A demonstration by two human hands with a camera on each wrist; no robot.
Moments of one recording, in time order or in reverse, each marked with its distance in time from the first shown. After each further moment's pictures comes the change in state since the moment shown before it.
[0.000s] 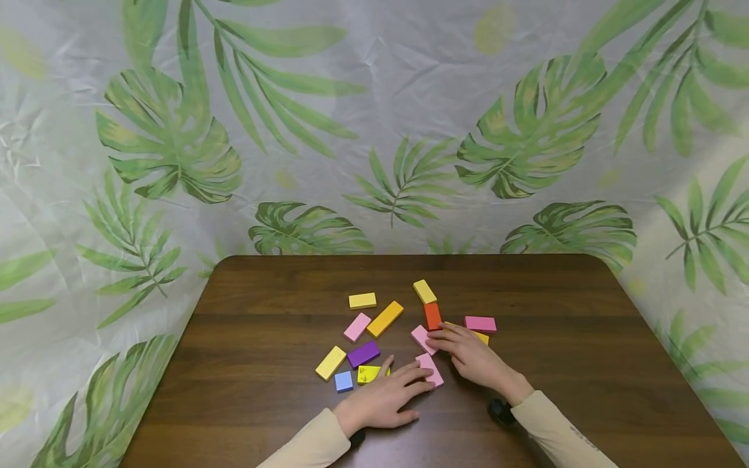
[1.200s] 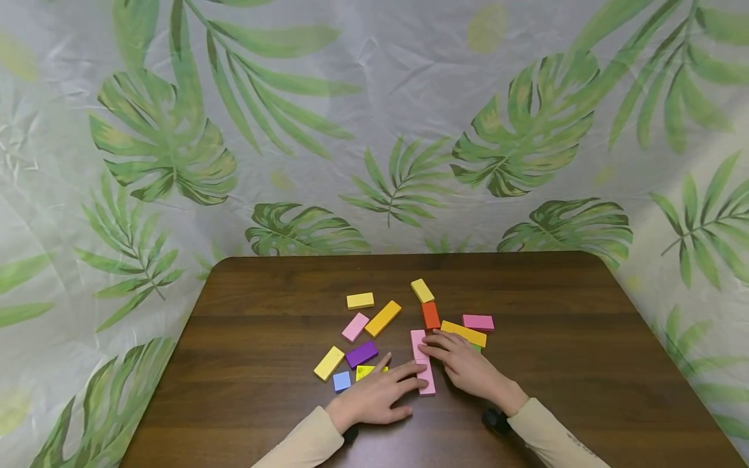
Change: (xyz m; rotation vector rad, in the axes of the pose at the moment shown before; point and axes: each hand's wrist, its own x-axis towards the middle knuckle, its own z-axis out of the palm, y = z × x) left_hand -0.004 -0.010 -0.001 -0.047 0.014 0.016; right_hand -0.005 -0.020 0.005 -0.051 -0.021 0.014
